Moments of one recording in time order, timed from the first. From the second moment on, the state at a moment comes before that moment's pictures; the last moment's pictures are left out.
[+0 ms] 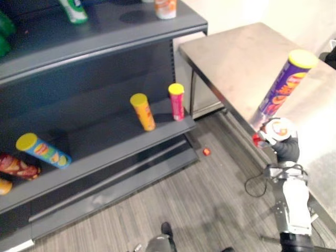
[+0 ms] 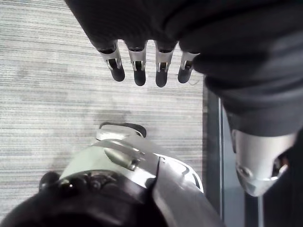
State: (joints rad) left arm 0.20 0.09 0.35 1.10 -0.19 -0.10 -0.09; right arm -0.04 -0.14 -0.24 -0.13 0.23 -0.20 0.01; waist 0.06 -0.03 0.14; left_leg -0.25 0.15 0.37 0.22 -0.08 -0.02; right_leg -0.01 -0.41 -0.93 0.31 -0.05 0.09
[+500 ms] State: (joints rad) left arm 0.21 0.10 0.43 1.07 -0.19 -0.10 -0.09; right arm -0.03 -0.14 -0.18 -0.10 0.20 -0.18 0.04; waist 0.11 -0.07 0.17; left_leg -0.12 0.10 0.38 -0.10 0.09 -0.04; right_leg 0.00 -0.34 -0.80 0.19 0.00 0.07
